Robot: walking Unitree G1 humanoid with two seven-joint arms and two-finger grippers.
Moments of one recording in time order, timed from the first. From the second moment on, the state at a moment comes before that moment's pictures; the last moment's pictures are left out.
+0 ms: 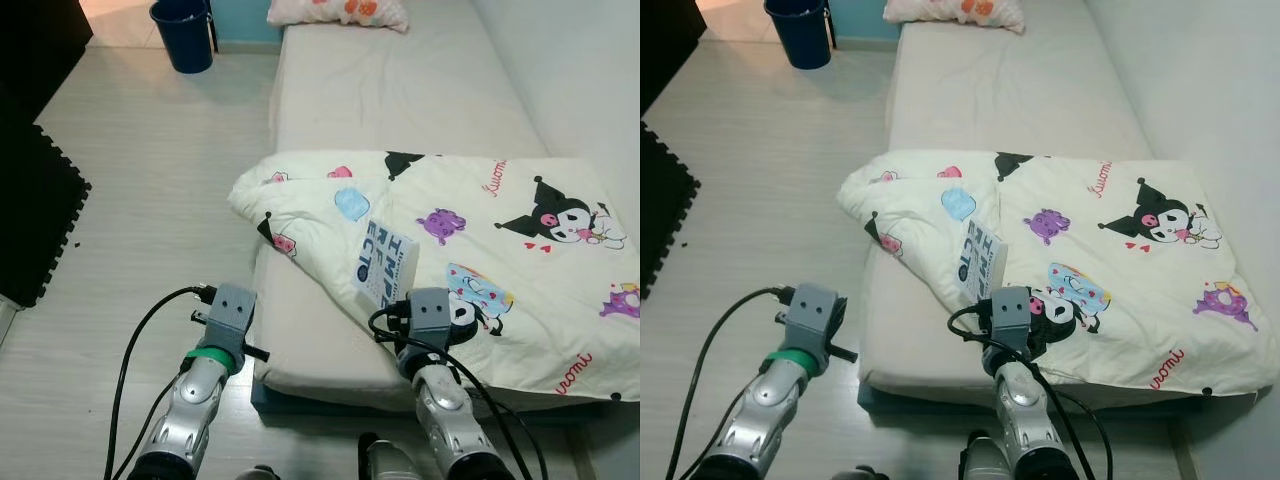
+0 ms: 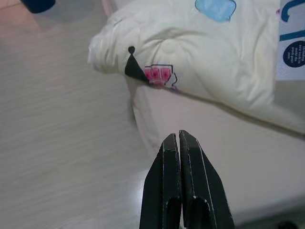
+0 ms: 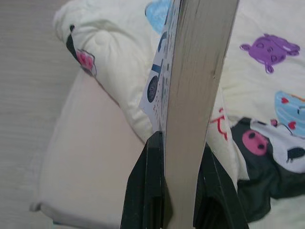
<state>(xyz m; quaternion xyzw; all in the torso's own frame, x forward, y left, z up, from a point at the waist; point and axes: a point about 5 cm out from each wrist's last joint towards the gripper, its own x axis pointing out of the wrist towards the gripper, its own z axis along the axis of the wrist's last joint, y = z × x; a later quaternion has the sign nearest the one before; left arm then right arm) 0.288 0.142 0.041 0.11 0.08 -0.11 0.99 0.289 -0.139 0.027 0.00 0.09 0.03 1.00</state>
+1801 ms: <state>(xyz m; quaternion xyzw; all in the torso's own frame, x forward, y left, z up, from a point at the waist) 0.294 0.146 0.059 0.11 0.02 -0.11 0.99 0.290 -0.133 0.025 0.02 0.08 0.02 1.00</state>
